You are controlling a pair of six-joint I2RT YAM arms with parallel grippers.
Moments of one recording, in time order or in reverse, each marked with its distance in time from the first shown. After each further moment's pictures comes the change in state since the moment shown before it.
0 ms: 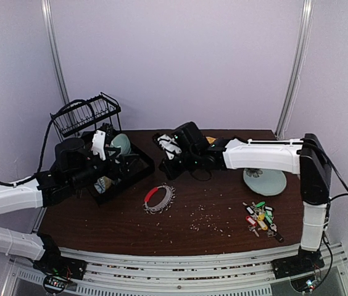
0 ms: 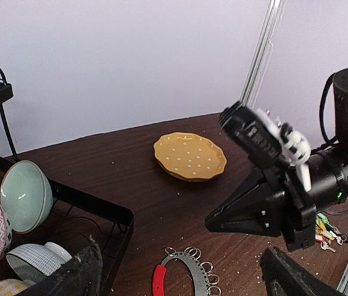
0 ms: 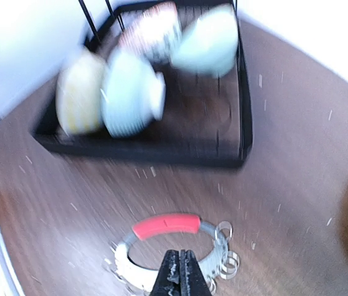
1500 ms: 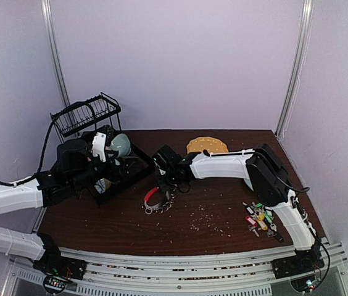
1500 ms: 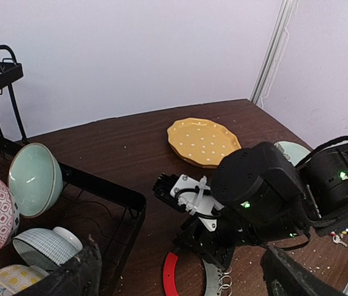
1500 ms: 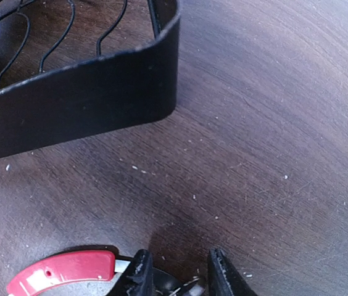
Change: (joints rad) left arm 0.000 0.002 0.000 -0.054 -0.051 -0.004; right arm 0.003 0.420 0.320 -0.180 0.259 0.194
